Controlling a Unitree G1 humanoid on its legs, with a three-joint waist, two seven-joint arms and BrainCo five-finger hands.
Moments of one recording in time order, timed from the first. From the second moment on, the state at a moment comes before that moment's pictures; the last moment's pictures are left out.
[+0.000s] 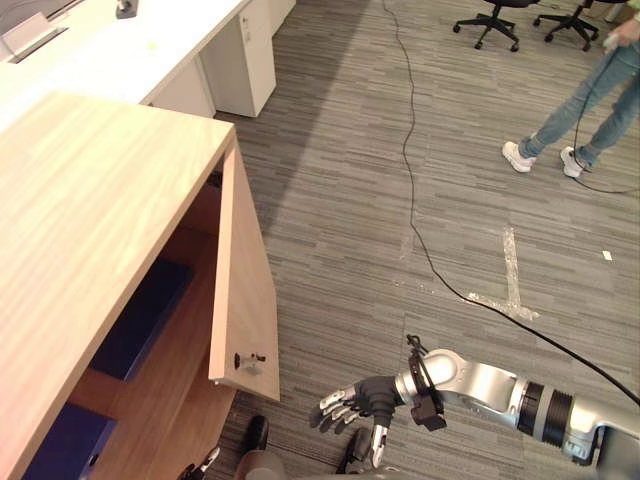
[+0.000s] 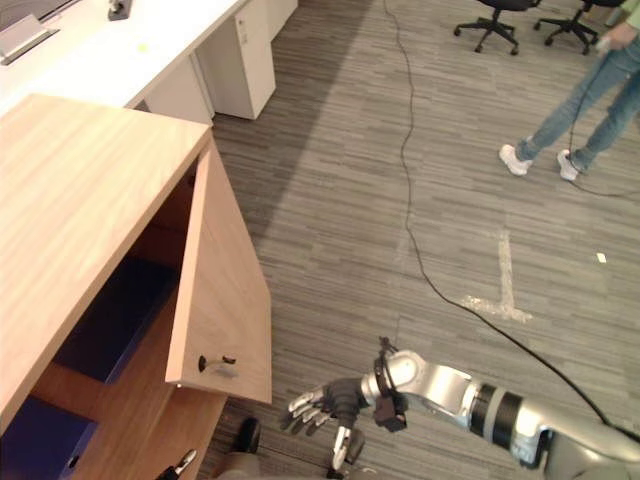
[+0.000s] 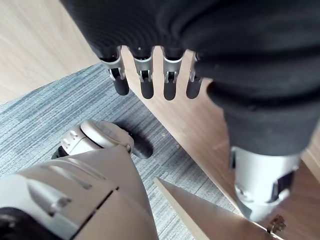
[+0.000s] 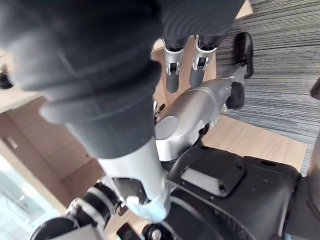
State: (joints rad) left arm 0.13 0.10 0.49 1.14 -0.17 -0.07 -0.05; right arm -0.43 -0.80 1.11 0.09 0.57 0.13 0.71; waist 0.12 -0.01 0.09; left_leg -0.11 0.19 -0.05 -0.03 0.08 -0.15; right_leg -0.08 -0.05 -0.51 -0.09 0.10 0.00
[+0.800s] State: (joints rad) left arm 0.17 0.04 0.42 1.05 -0.26 -0.03 -0.02; right arm -0.20 -0.11 -0.03 1.25 -0.07 0.05 0.07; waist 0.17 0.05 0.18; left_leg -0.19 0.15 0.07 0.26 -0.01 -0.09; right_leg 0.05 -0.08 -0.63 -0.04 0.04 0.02
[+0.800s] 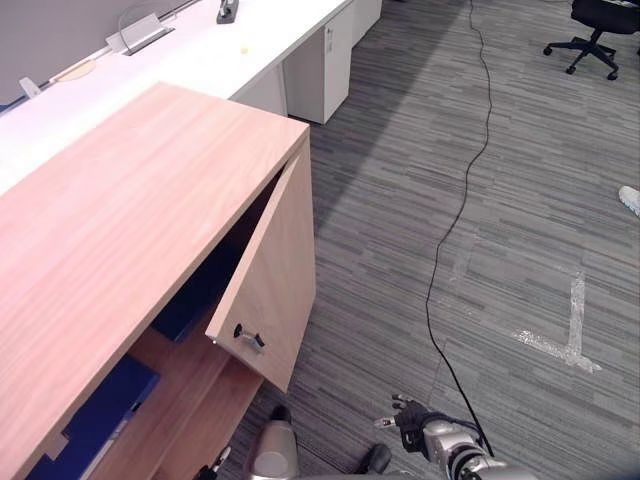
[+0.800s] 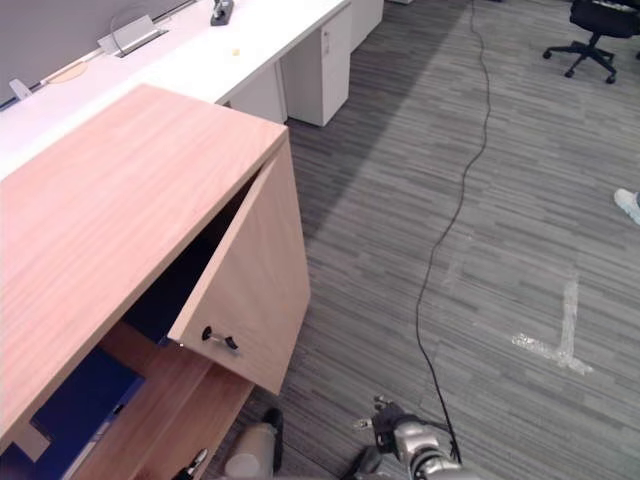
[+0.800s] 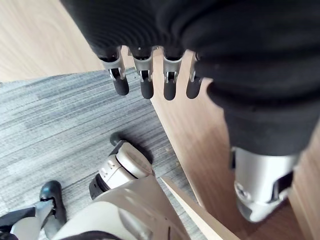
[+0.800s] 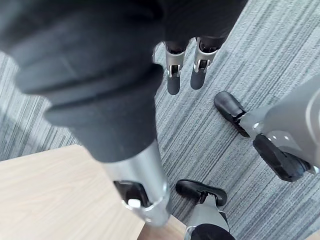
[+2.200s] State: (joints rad) left arm 0.17 0.06 0.47 1.12 -0.17 -0.05 0.01; right arm 0.07 -0.02 -0.41 1.17 -0.02 0.04 0.04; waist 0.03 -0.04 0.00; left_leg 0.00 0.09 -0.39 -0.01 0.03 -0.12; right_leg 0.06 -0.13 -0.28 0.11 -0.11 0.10
